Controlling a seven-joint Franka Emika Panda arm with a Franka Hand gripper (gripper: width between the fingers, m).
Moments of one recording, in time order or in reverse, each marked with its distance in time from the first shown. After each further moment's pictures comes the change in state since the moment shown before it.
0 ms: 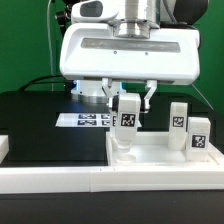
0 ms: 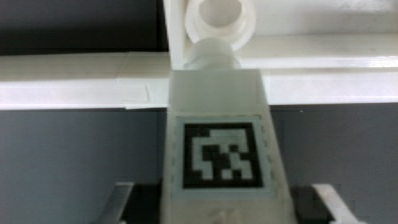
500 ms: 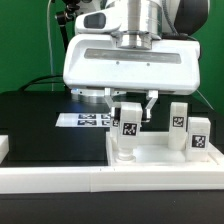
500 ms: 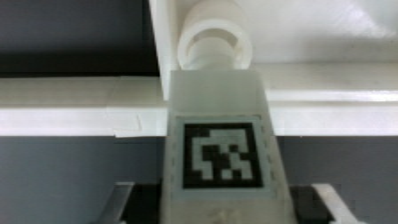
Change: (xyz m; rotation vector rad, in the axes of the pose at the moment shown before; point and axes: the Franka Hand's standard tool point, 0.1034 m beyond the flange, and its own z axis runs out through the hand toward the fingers) arm -0.010 -0.004 0.011 -0.005 -0.007 -0.011
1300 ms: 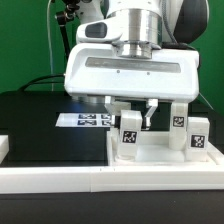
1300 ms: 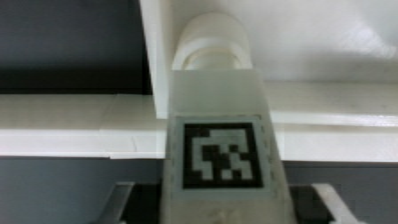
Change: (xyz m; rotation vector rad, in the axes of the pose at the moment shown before) arm -0.007 -0.001 0.009 -0.011 0.009 -0.012
